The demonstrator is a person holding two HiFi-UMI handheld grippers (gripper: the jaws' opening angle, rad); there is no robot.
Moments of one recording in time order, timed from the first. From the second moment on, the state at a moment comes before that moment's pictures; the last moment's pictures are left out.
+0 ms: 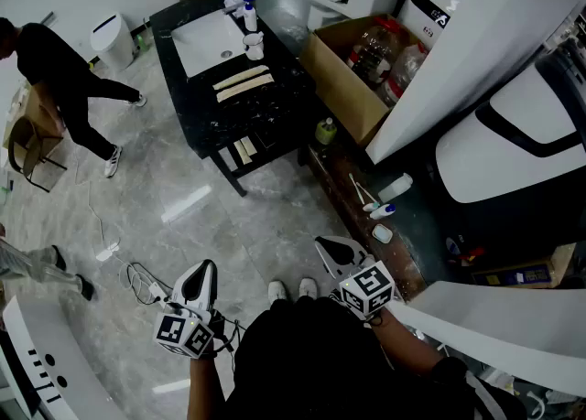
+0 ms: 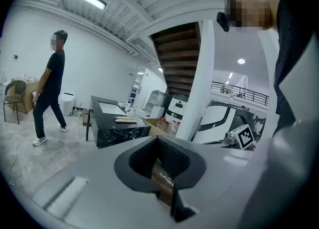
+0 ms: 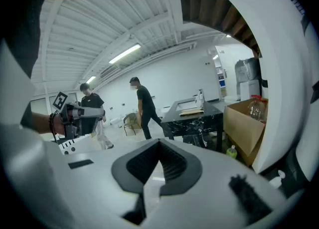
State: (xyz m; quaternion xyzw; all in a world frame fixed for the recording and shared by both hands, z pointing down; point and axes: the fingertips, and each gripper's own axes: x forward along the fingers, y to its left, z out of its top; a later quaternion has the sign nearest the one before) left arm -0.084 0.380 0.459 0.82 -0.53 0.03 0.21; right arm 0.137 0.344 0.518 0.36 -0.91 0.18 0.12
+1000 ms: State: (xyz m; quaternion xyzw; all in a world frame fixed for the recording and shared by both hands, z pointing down) left arm -0.044 0.378 0.458 0.83 -0.52 0.03 0.19; right arm 0.156 0.340 0.529 0.34 -0.91 0.19 0.12
